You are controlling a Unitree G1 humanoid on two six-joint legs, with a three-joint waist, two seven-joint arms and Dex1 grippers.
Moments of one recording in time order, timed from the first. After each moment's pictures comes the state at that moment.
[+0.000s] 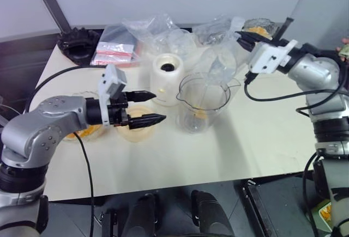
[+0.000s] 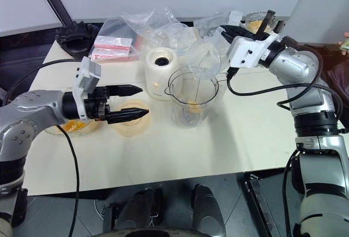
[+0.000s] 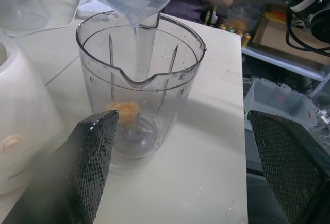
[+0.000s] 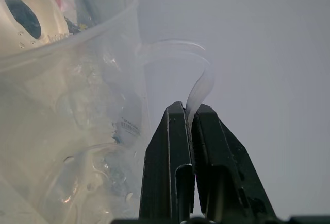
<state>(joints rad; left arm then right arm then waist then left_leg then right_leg) -0.48 0.79 0.09 -0.43 -0.87 0.91 -0.85 -0.83 -0.79 0.05 0.36 -0.26 -0.54 0.57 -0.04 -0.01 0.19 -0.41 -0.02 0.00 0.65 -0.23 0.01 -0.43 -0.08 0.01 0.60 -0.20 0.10</state>
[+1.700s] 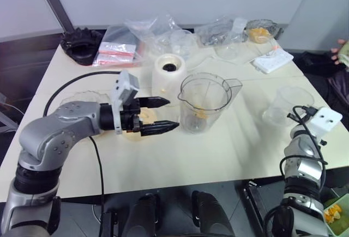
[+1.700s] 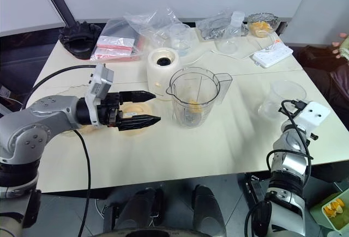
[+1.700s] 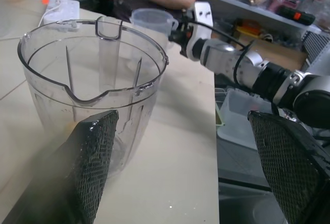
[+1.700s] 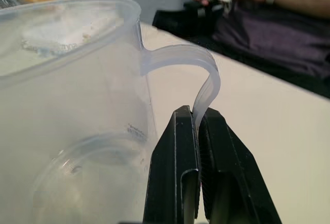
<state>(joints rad) -0.48 0.70 0.05 -0.48 -0.91 0.93 -0.82 -0.36 -0.33 -0.55 0.45 0.20 0.05 -0.19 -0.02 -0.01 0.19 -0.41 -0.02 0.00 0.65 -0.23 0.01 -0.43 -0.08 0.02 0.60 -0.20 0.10</state>
